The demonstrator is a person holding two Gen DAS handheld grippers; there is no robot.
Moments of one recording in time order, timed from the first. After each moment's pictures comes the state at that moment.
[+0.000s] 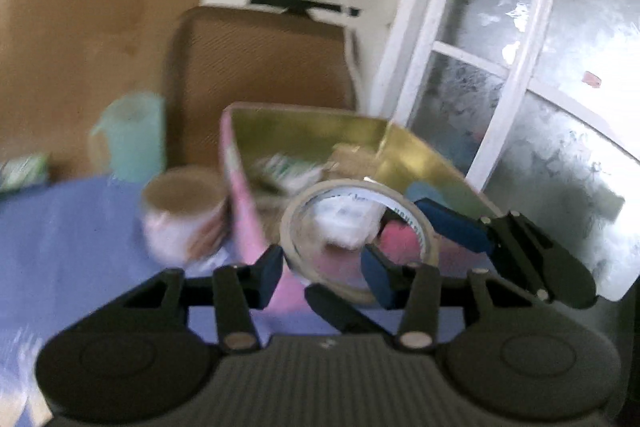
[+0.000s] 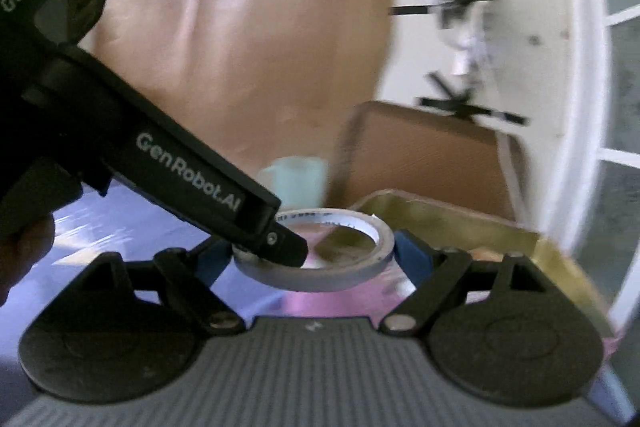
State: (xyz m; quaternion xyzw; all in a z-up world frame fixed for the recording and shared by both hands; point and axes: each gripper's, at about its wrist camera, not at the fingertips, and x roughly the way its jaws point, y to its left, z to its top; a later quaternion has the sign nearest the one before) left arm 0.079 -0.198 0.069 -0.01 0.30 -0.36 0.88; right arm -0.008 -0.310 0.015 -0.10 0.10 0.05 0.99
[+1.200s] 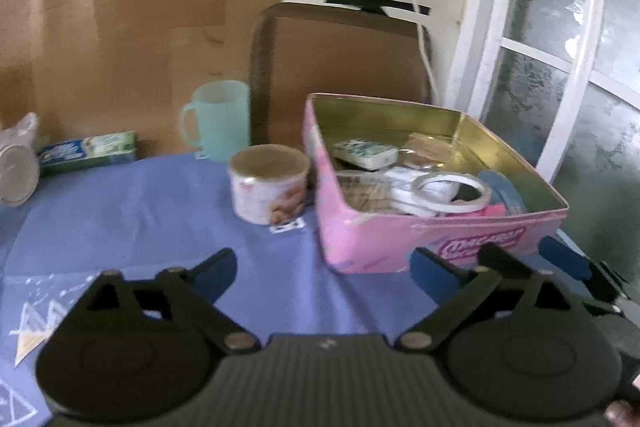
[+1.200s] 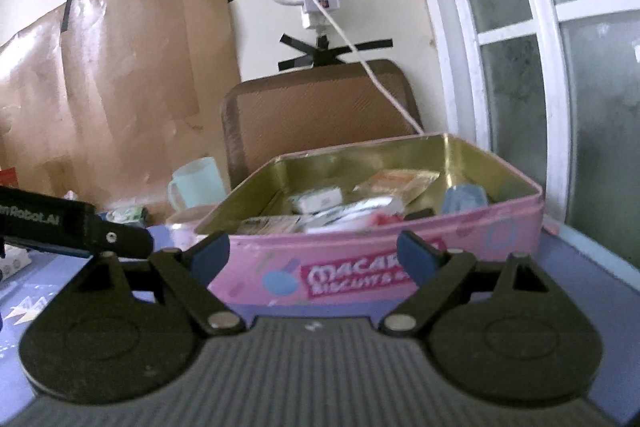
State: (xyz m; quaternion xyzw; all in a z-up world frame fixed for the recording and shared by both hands) left arm 0.045 -0.147 0.051 0.00 0.30 -0.23 0.92; right arm -0.043 -0.350 -0.008 0.09 0.13 -0.06 0.99
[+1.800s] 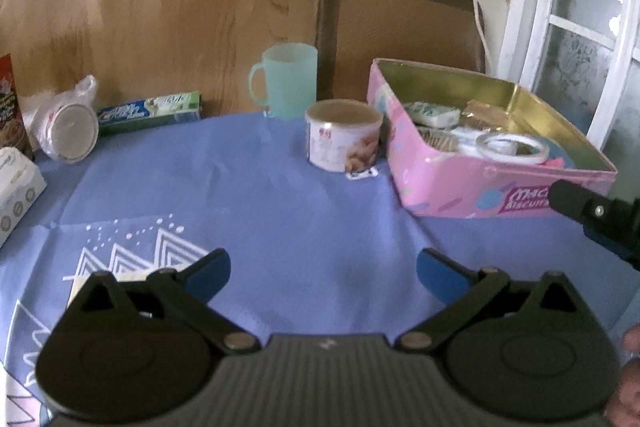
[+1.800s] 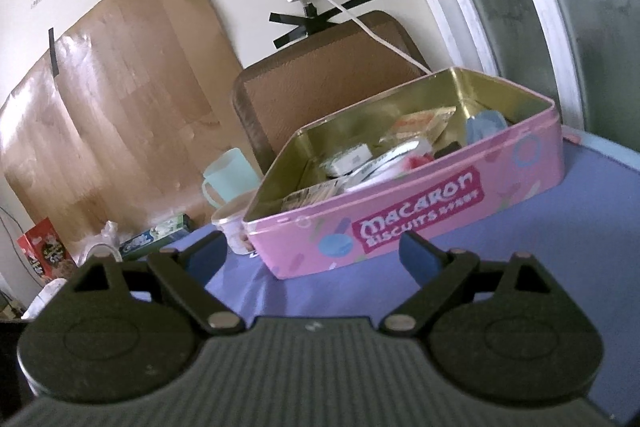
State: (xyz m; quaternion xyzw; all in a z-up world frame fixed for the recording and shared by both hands) left arm 0.030 -0.109 0.027 0.02 0.34 -0.17 0.93; right arm -0.049 -0.339 -0.003 0.22 0.17 -0.03 0.96
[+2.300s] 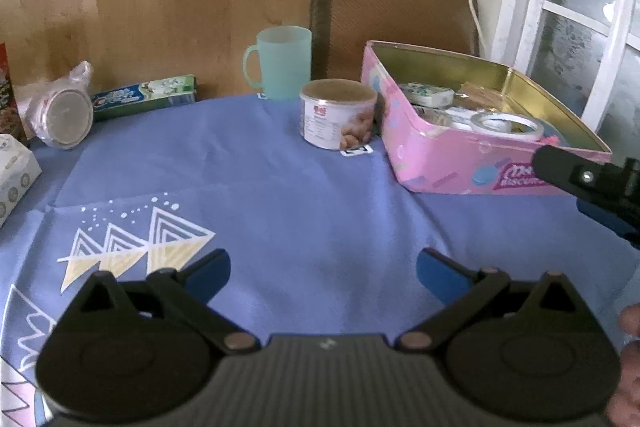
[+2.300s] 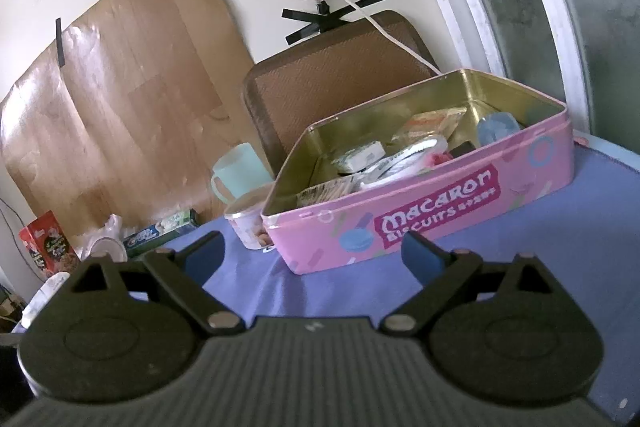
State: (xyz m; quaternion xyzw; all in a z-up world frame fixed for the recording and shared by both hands) left arm 0.022 -0.107 0.020 0.03 0.35 -0.18 0.92; right arm -0.050 -0.322 0.001 0.20 0.17 -0.04 0.96
